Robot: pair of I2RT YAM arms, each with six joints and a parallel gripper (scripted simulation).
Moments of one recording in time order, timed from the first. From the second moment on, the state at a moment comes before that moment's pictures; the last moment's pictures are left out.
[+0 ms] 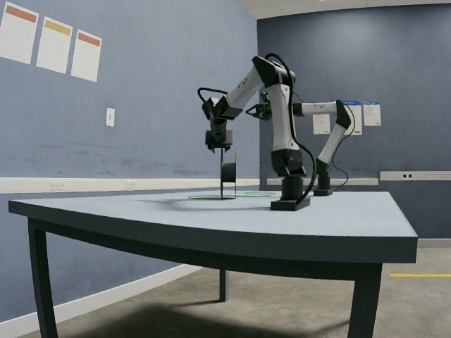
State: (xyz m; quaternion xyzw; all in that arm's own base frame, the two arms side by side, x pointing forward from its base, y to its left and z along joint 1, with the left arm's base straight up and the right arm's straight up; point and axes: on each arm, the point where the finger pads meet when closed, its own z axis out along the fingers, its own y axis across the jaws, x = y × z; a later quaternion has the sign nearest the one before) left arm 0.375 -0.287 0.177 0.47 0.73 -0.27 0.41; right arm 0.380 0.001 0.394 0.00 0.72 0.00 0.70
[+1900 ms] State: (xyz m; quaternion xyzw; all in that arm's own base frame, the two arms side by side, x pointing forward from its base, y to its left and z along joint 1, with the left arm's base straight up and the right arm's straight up) left arm 0.344 -0.246 0.203 0.47 0.73 -0.27 0.42; right arm 0.380 0.001 0.394 0.00 0.72 0.00 0.70
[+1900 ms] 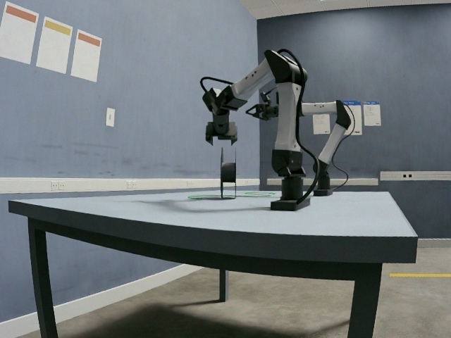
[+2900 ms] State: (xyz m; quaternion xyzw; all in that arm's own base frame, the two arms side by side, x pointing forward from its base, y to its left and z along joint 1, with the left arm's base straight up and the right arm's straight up) left arm 0.348 -0.242 0.201 0.46 0.74 -0.27 0.41; right arm 0.380 0.001 0.394 0.00 0.72 0.00 0.70
